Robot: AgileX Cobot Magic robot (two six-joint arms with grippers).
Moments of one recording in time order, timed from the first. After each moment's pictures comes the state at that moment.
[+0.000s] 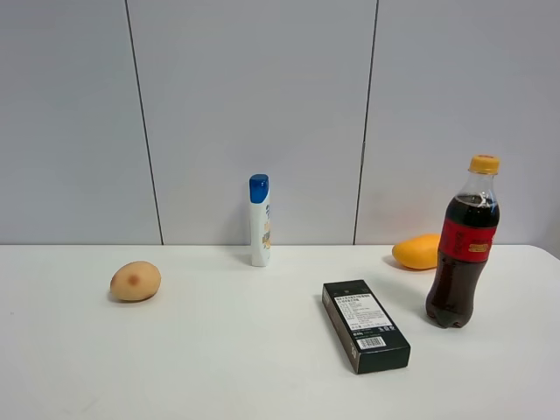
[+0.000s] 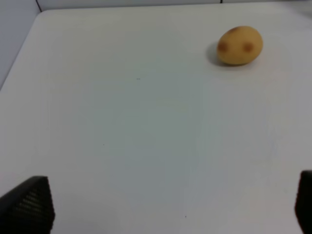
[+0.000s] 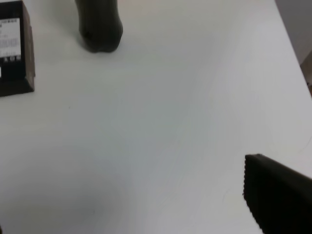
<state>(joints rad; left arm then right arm) 0.04 -0.01 -0.51 -0.01 1.06 0.04 0.09 0.13 -0.50 0.02 1.07 -0.03</state>
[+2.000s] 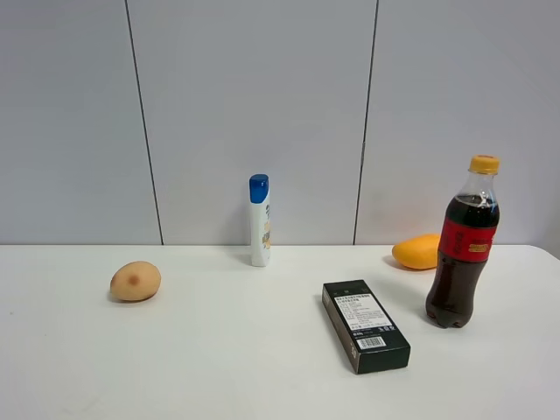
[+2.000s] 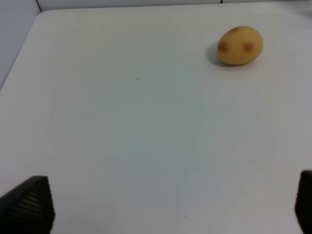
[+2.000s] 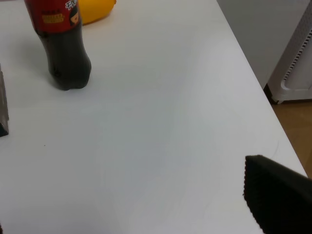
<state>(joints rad) 0.04 -0.01 -0.51 -0.01 1.06 0.04 -0.03 0.00 -0.50 0.02 1.07 -0.03</state>
